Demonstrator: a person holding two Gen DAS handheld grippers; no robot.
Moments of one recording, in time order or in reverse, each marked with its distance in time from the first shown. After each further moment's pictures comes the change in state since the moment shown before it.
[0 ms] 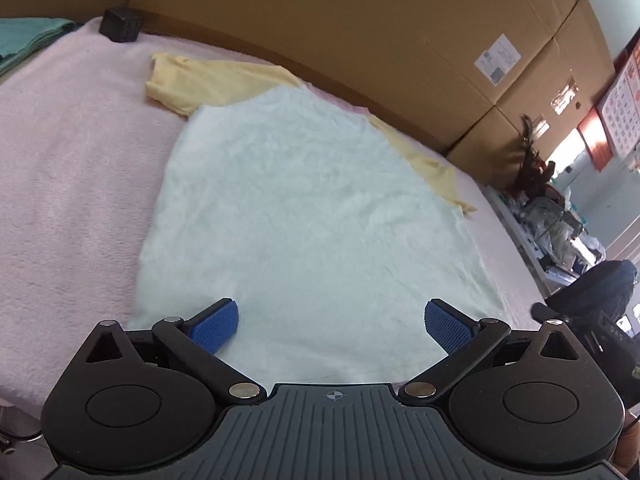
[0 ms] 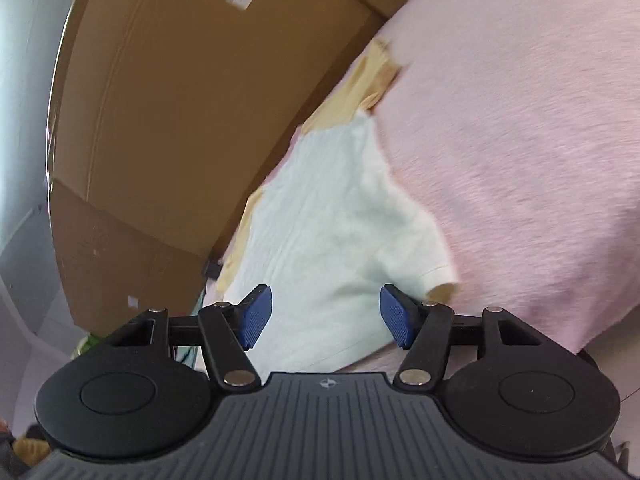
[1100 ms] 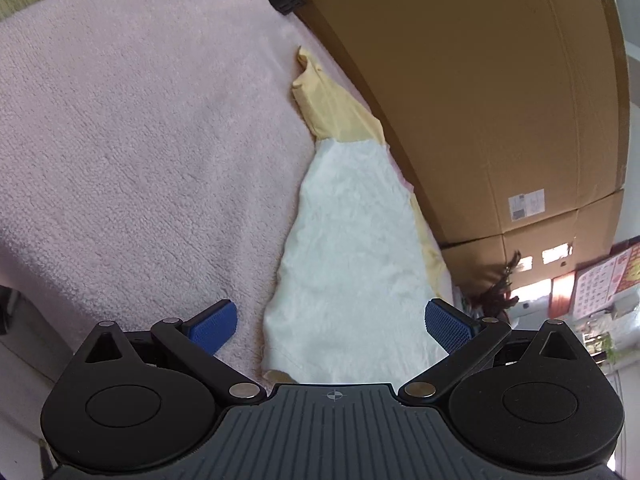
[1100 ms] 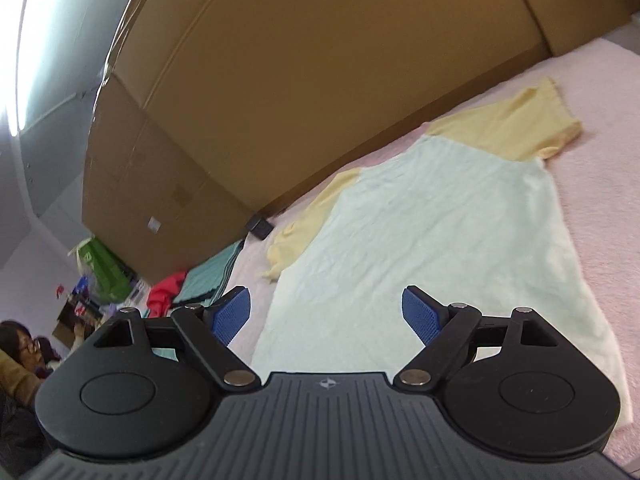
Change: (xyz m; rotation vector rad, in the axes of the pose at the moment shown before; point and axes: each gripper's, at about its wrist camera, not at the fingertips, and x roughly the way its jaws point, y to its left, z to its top) left arm -0.049 0.100 0.003 -0.507 -0.027 -0.186; right arm 0.074 0.125 0.013 -0.426 0.173 0.066
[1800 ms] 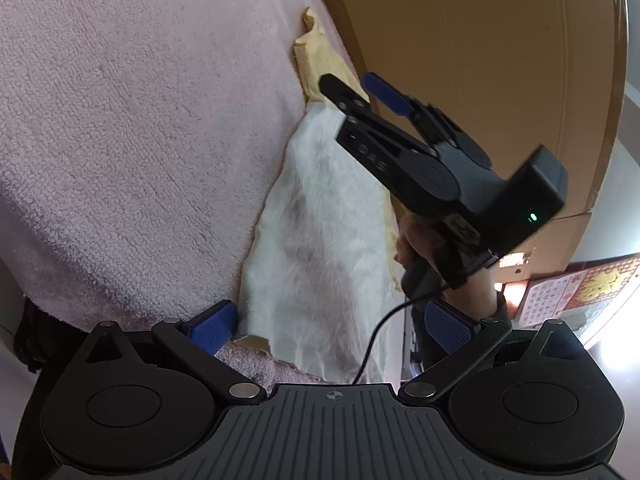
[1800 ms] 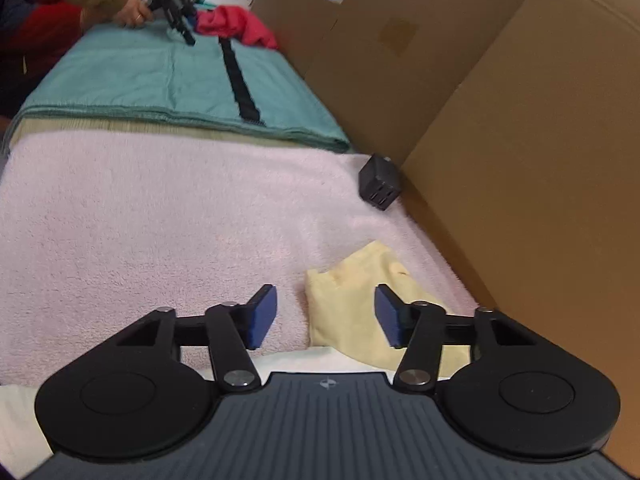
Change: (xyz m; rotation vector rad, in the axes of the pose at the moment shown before) left arm 0.005 0.023 -0.016 -0.154 0.079 -0.162; right arm 0.258 0.172 -0.044 -1.375 0.252 -0.106
